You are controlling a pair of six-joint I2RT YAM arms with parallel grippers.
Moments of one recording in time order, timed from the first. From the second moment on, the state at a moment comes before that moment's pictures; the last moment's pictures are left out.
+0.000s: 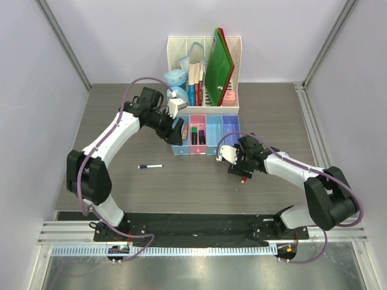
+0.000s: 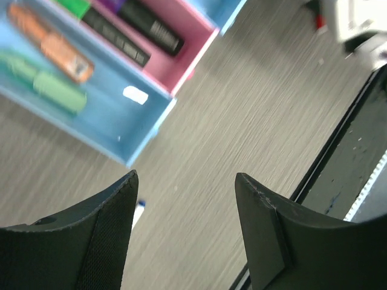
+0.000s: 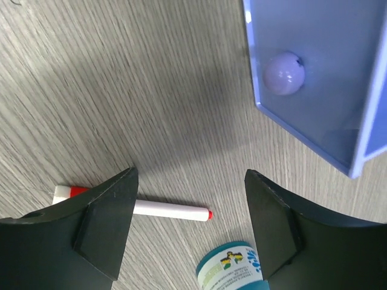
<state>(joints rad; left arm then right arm) -0.38 1.69 1.48 -0.82 0.62 0.28 0.46 1.39 0.69 -0.37 -0.02 -0.88</state>
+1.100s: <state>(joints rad) -0.18 1.83 1.33 -1.21 0.40 0.44 0.46 1.08 0.77 -0.79 0.08 -1.00</state>
